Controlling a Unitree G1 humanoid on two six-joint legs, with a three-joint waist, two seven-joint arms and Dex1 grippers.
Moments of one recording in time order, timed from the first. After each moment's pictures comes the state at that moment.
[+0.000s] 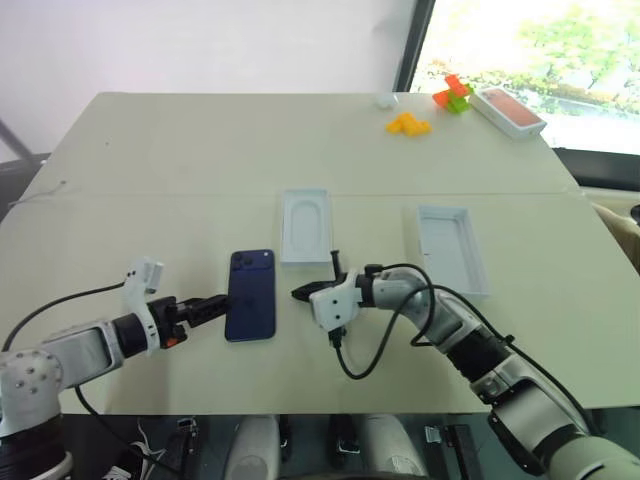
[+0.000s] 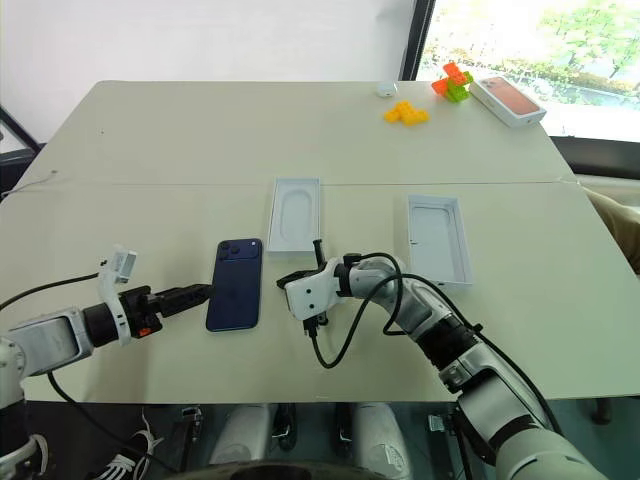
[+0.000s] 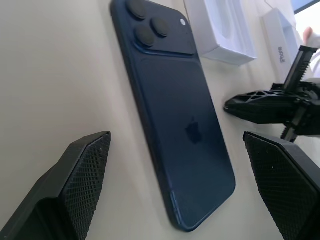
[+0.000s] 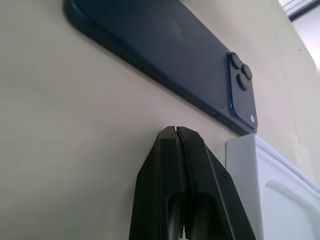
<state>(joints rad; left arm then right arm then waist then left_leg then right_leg) -0.07 0.56 0.54 -0.32 -1.12 1.39 -0.35 -0.59 -0.38 0.55 0.28 -0.38 -0.42 0.76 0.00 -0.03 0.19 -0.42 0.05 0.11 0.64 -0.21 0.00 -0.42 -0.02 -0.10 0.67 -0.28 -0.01</state>
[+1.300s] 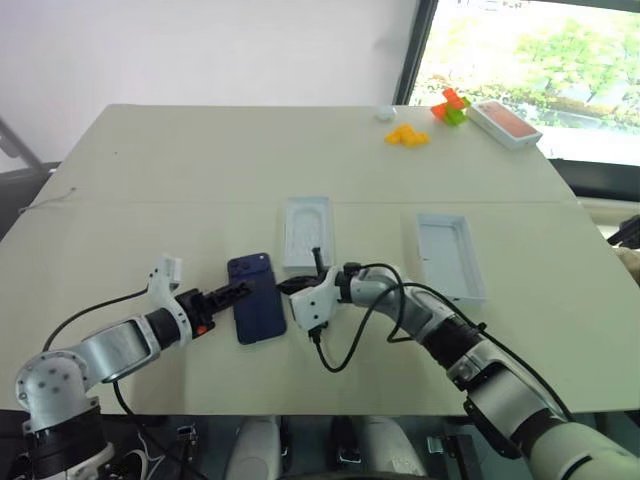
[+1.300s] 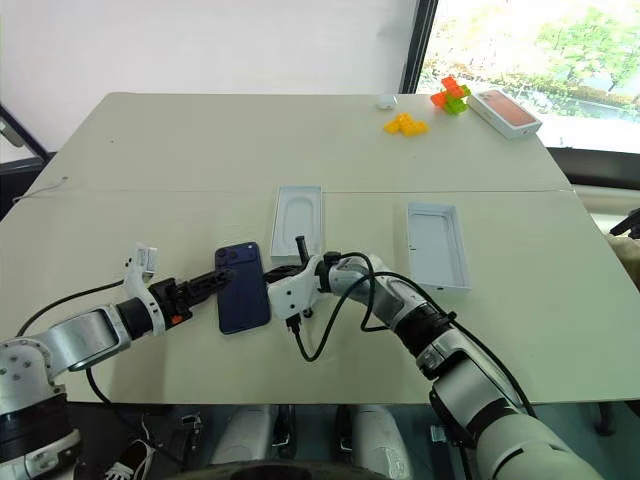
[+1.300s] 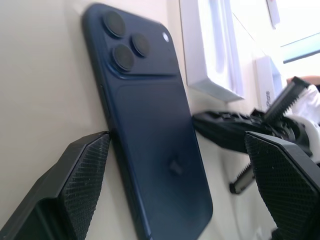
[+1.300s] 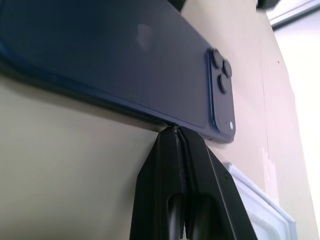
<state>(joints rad) -0.11 0.44 0.47 -0.25 -1.62 1.33 0.18 -0.66 -0.28 0.58 0.45 -0.54 -0.49 0.63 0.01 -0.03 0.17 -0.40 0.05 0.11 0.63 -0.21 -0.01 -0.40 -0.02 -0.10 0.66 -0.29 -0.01</state>
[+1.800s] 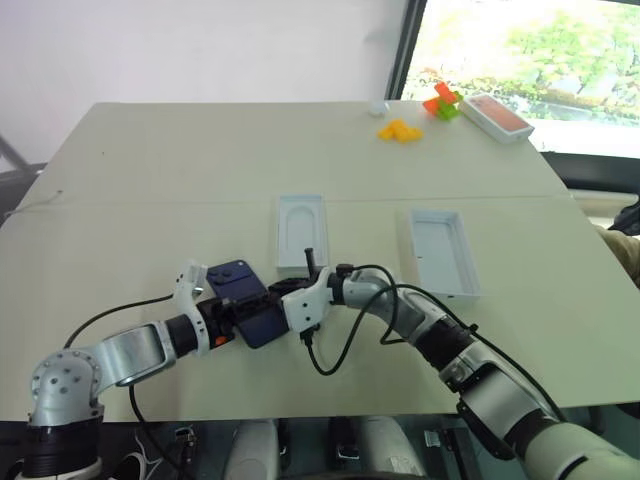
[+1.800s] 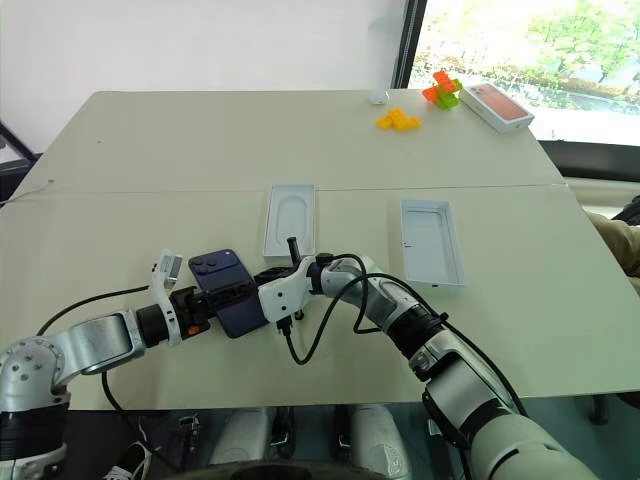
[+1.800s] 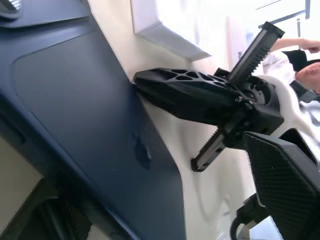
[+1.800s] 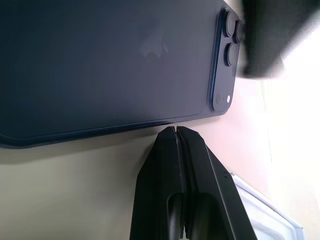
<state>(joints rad) -0.03 0.55 0.29 -0.25 -1.69 1.15 0.18 -0.66 -0.26 0.58 0.44 -0.53 -0.47 0.64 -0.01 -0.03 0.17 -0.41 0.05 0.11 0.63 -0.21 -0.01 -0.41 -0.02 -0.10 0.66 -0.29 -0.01</state>
